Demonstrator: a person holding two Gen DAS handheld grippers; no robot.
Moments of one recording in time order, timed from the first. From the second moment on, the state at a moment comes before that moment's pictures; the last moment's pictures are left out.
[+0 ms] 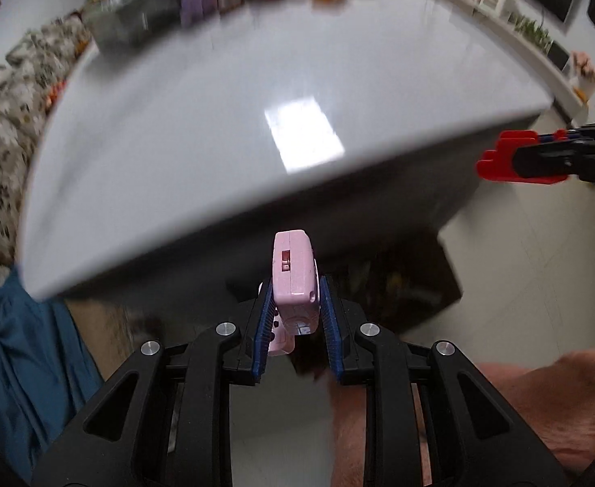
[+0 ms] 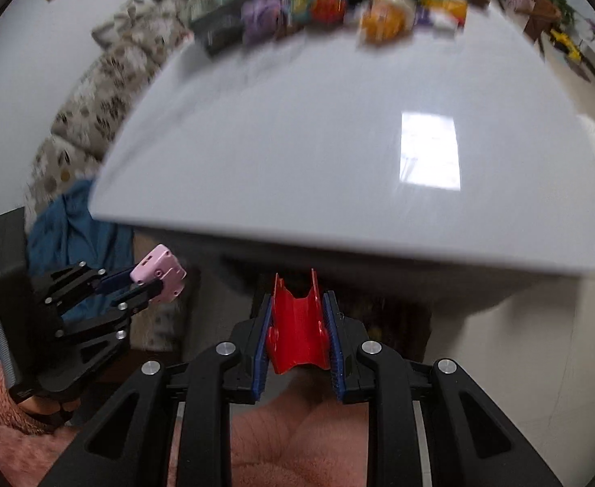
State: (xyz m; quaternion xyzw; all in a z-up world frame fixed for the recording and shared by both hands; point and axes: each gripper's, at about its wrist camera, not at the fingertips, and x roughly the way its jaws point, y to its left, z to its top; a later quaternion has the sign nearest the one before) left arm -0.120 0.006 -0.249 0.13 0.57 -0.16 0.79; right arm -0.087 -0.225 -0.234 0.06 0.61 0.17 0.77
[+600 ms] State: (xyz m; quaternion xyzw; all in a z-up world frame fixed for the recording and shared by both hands) left arm -0.093 -0.008 -0.572 0.18 0.72 -0.11 0.66; right arm -0.076 -0.250 -0.530 0.04 0.71 -0.02 0.71
